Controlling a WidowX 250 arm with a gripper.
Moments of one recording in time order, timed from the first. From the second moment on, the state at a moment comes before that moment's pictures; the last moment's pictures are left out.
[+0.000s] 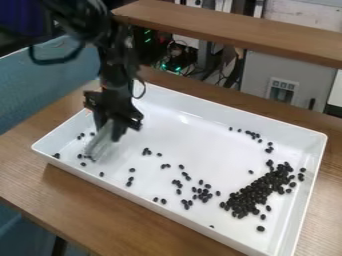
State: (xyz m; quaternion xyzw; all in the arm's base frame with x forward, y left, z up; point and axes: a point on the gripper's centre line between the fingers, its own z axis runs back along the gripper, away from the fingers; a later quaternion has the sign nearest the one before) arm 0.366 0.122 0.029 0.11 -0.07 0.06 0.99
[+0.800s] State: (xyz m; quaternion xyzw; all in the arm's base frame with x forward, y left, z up) arm 0.378 0.048 0.014 0.07 -0.02 0.01 1.00
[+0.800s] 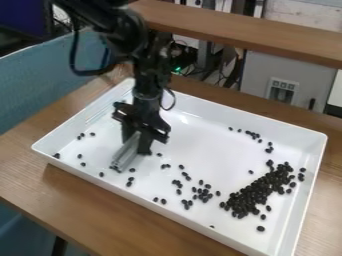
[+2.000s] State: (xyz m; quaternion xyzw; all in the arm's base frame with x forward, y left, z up) arm 0.353 -0.117 0.024 -0.06 -0.02 -0.07 1.00
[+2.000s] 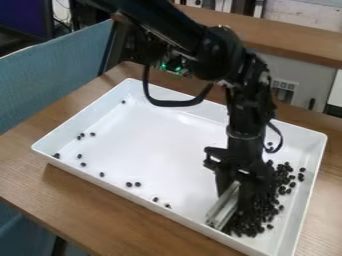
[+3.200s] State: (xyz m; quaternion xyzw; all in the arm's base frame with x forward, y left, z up) arm 0.389 0.120 0.048 0.09 -0.06 0.02 0.99
